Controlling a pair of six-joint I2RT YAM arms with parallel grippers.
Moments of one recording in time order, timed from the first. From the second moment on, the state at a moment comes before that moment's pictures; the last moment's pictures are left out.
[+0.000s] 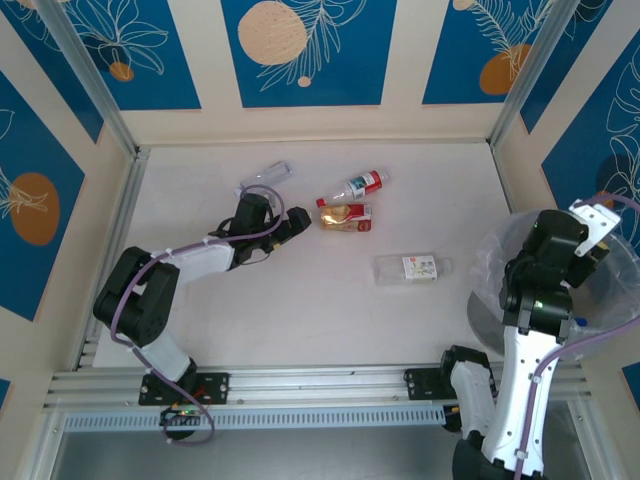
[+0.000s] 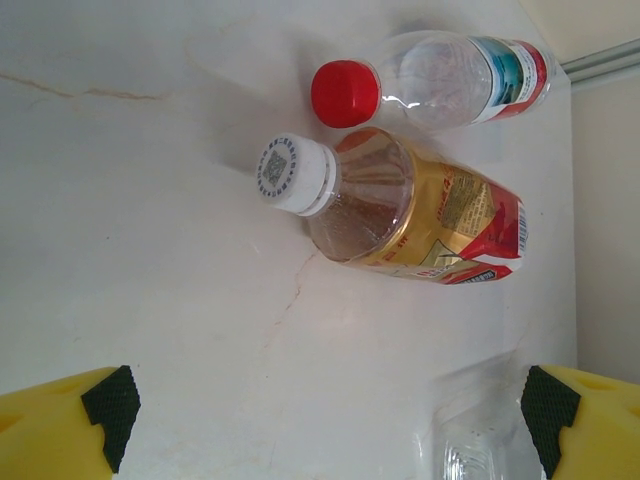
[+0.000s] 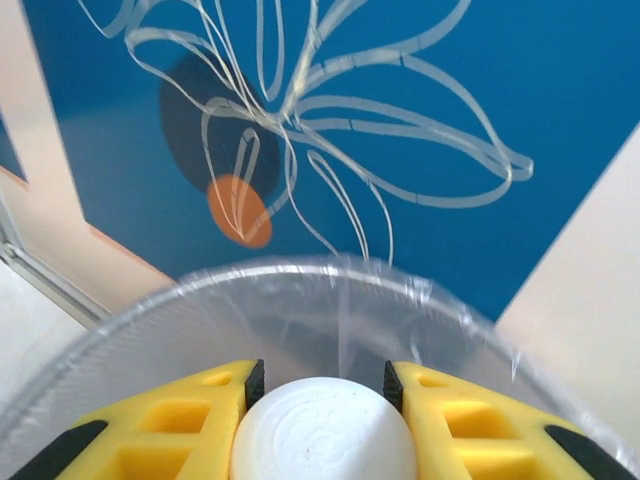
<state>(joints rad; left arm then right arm) -0.49 1.66 0.89 0.12 0.25 -0.92 -0.30 0.69 1.05 -0.73 0.77 0.10</state>
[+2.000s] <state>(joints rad) -0.60 1.70 1.09 -0.05 0.26 -0.69 -0.19 0.63 1.16 -0.97 0.28 0.42</state>
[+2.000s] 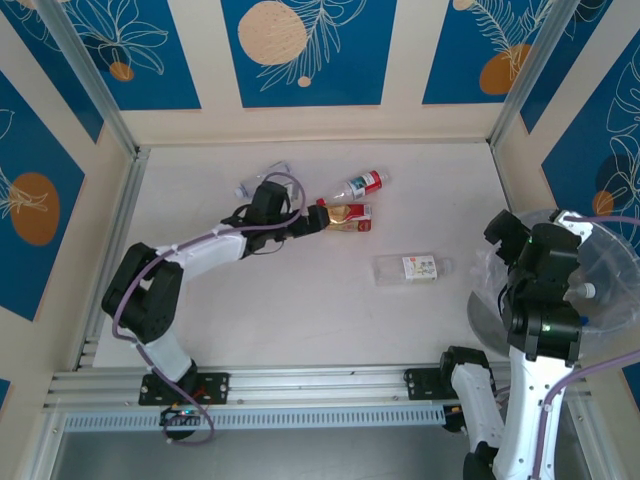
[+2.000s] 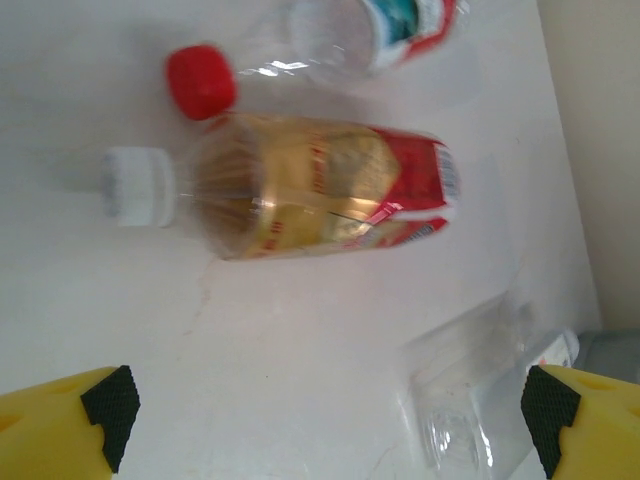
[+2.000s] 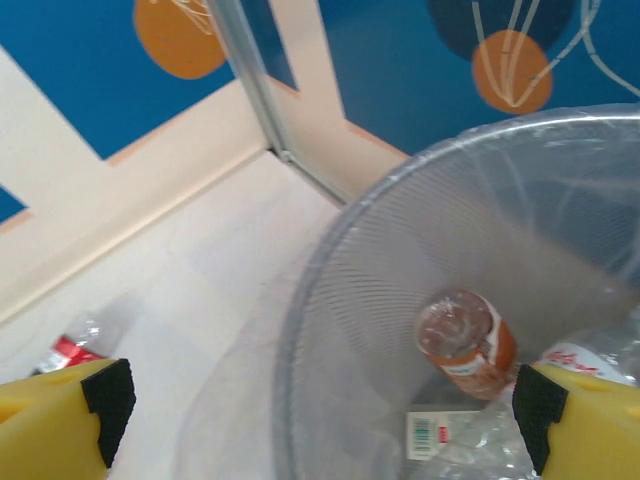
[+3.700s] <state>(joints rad) -0.61 1.40 0.80 -0.03 -0.27 -0.71 0.61 1.35 1.23 -1.04 0.45 1.48</state>
